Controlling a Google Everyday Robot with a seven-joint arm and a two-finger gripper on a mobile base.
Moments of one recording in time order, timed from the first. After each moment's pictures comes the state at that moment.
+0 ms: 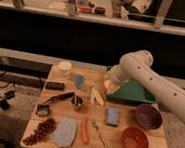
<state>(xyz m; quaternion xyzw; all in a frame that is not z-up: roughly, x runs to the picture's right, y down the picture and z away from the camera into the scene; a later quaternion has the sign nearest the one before) 0.105 0.021 0.752 -0.16 -0.15 -0.08 0.97</state>
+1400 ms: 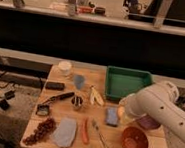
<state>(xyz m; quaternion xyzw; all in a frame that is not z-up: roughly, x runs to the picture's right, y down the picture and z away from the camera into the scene) 0.171 0.140 0.659 -0.19 -0.08 0.00 0.98</state>
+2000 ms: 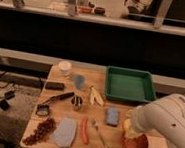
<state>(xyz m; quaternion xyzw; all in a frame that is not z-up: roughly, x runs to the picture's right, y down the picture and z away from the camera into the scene) 0.194 0.176 0.623 -0.21 -0.06 0.04 0.97</state>
